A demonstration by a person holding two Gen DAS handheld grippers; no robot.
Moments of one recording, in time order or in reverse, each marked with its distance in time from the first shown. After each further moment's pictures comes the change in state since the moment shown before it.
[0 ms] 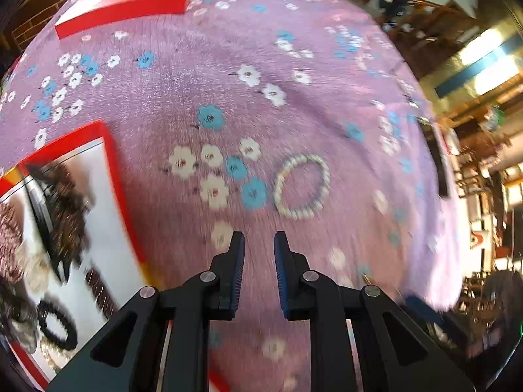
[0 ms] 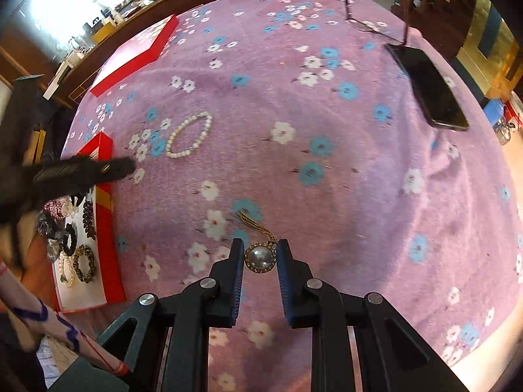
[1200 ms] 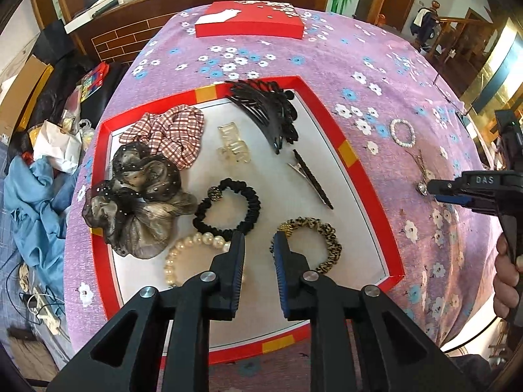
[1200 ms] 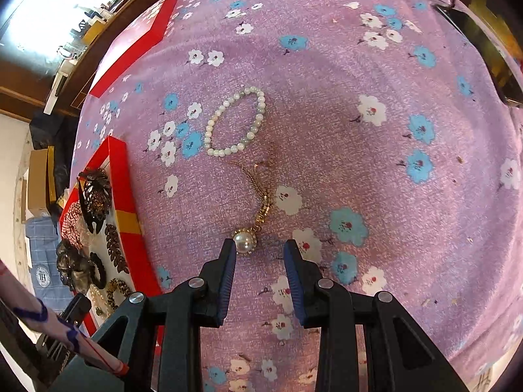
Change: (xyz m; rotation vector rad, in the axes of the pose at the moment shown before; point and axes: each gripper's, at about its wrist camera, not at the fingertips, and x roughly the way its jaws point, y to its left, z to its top) left arm -0.100 0.119 -0.148 -0.007 -0.211 0.251; right arm 0.064 0.062 0.028 0.116 0.123 0.125
